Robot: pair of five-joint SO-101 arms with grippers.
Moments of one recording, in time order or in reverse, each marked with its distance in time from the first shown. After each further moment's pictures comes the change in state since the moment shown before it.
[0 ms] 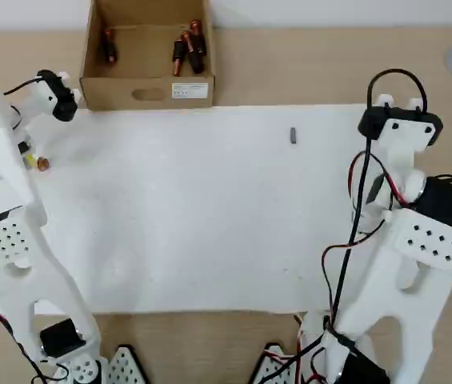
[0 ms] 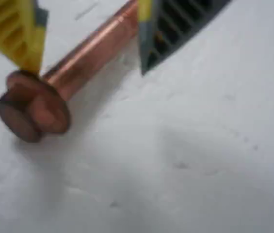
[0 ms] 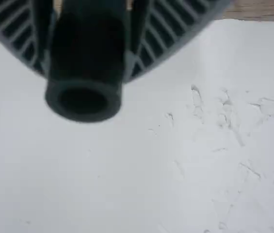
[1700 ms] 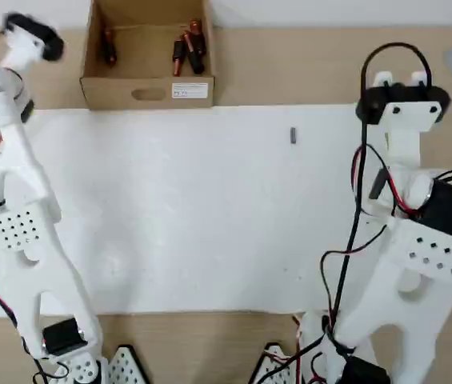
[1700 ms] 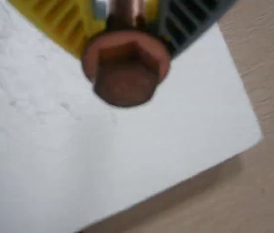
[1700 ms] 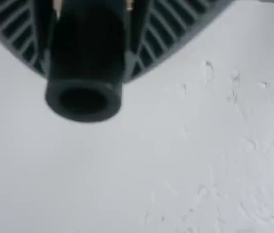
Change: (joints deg) left arm 4.0 9.8 -42.4 11.4 33.7; right arm -3.0 0.0 -12.7 2.6 4.0
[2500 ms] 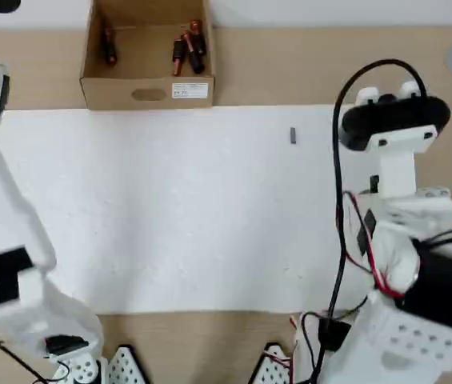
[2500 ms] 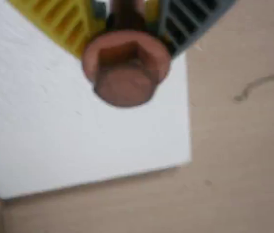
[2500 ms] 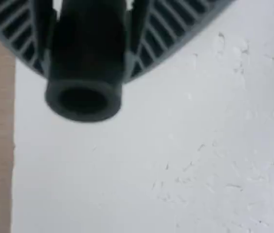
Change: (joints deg) left arm 2.5 -52.8 37.3 0.3 18.0; right arm -2.8 -15.8 -0.1 0.2 3.0
